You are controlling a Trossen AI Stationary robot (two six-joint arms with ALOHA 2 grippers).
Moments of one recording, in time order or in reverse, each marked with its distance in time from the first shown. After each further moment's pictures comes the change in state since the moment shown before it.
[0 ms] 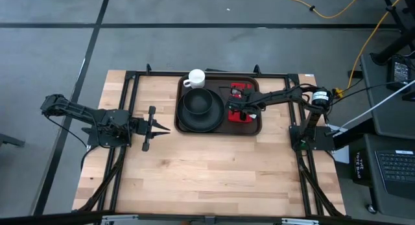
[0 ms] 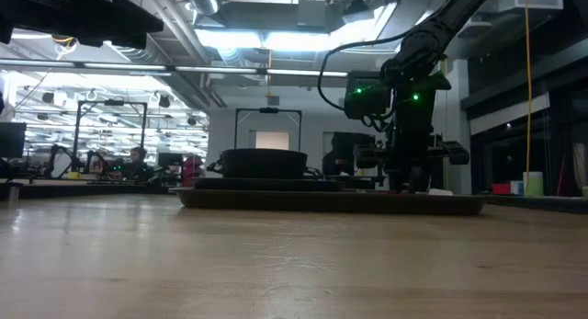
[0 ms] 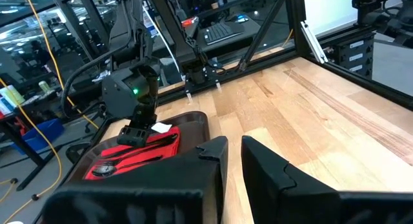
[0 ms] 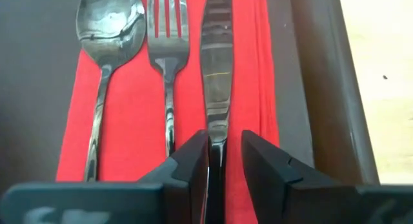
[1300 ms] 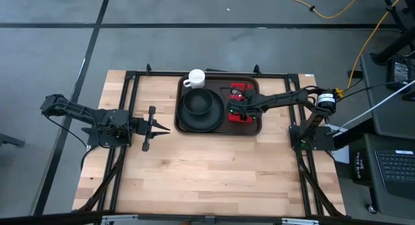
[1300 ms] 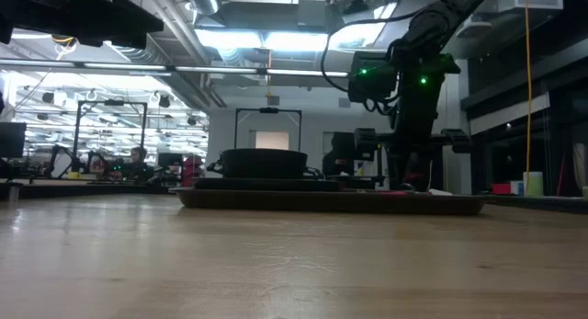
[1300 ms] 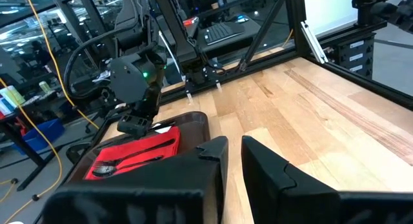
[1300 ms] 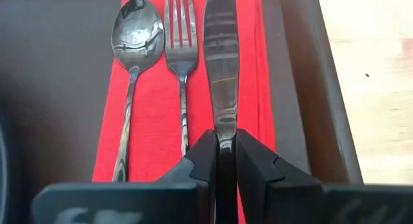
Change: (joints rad) left arm 0.000 0.000 0.000 0.001 0.000 0.001; right arm 0.062 -0.069 0.000 -0.048 0.052 0.076
